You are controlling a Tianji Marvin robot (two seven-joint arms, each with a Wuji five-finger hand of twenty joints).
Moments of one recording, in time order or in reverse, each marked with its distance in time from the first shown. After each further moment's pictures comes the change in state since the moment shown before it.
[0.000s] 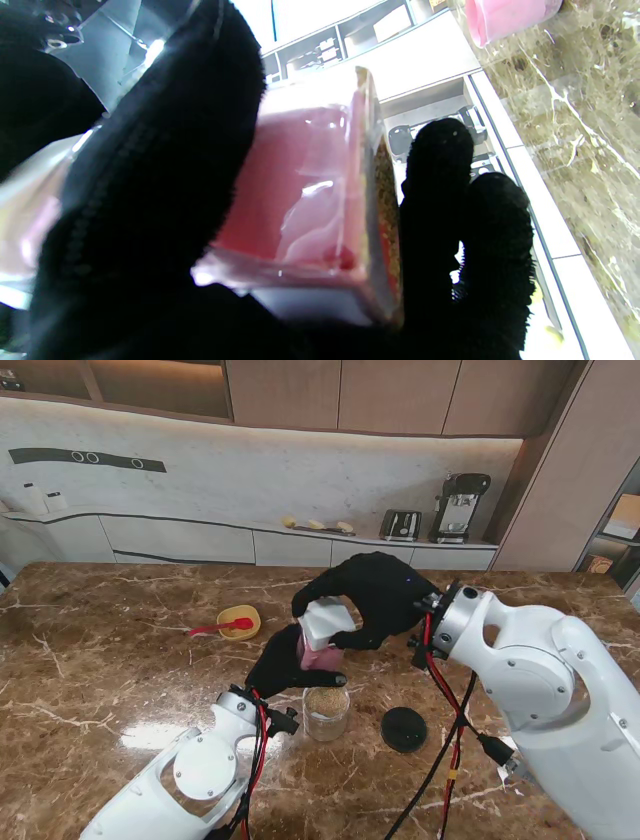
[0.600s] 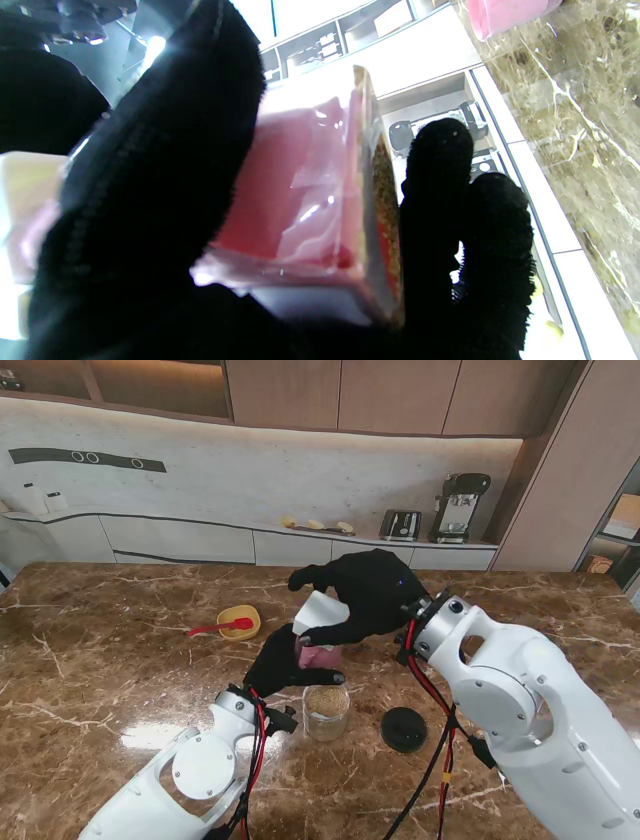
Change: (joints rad) left arm 0.003 0.000 -0.005 -0.003 0.000 -0.001 0.007; right arm -0.040 -0.038 -0.057 0.002 -0.239 0.095 -0.215; left_hand 0.000 0.000 0.000 0.000 0.000 0.002 0.000 0.000 0.000 0.000 0.000 0.000 0.000 0.000 0.000 0.000 0.000 0.000 0.000 0.000; right_hand -0.489 0.371 -0.275 0.045 -0.064 0.124 -0.072 -0.064 0.078 0.007 0.085 0.053 0.178 0.026 0.204 0.028 0.172 -0.005 0.391 -0.078
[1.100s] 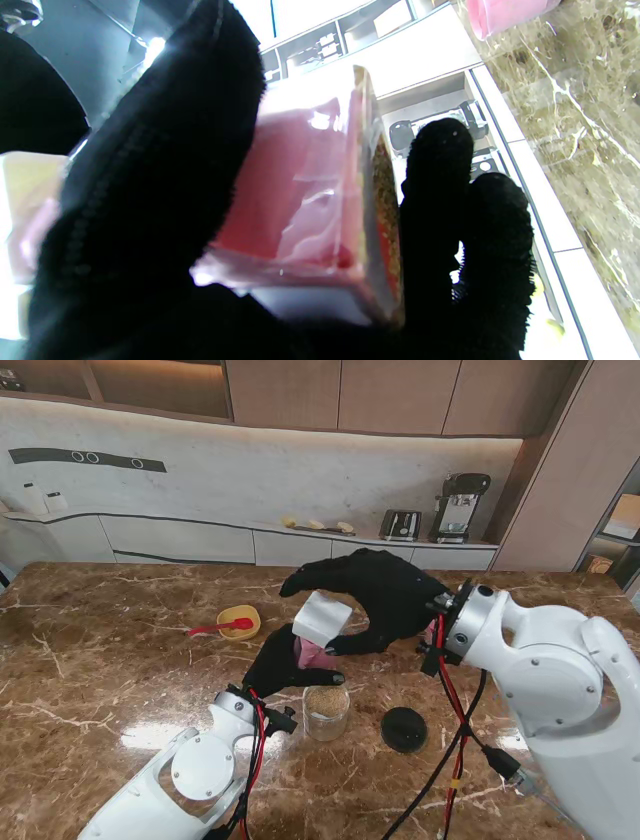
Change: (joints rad) left arm 0.004 0.001 -0.004 -0.004 0.006 0.000 -0.001; right arm 0.008 0.034 0.128 -0.080 0.368 -0.058 0.346; left_hand 0.000 0.000 0.000 0.000 0.000 0.000 0.000 0.000 0.000 0.000 0.000 0.000 0.000 0.000 0.000 0.000 0.000 0.000 0.000 0.000; right_hand 0.409 -0.244 0.237 0.053 -0.177 0.017 -0.139 -0.052 -0.421 -0.008 -0.188 -0.145 -0.485 0.008 -0.443 -0.175 -0.412 0.015 -0.602 0.039
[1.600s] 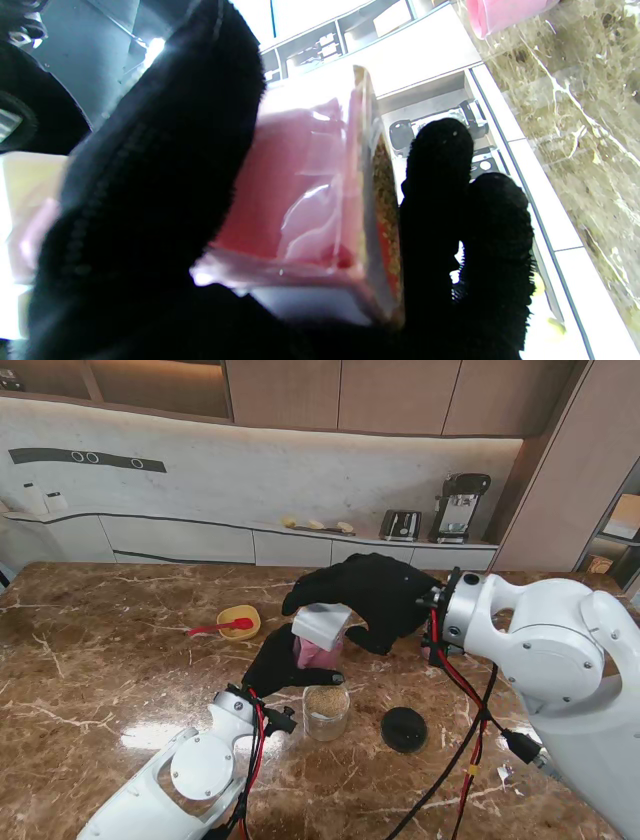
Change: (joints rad) left arm 0.000 0.001 -0.002 -0.001 0.001 -0.001 -0.001; right arm 0.109 0.051 -0.061 0.013 -0.040 -0.020 0.137; left_hand 0.000 0.000 0.000 0.000 0.000 0.000 0.000 0.000 0.000 0.000 0.000 0.000 0.000 0.000 0.000 0.000 0.000 0.000 0.000 0.000; right_hand 0.171 -0.115 0.366 0.000 -0.035 -0.015 0.064 0.106 -0.046 0.019 0.049 0.047 -0.037 -0.008 0.018 -0.021 0.016 -0.022 -0.061 0.021
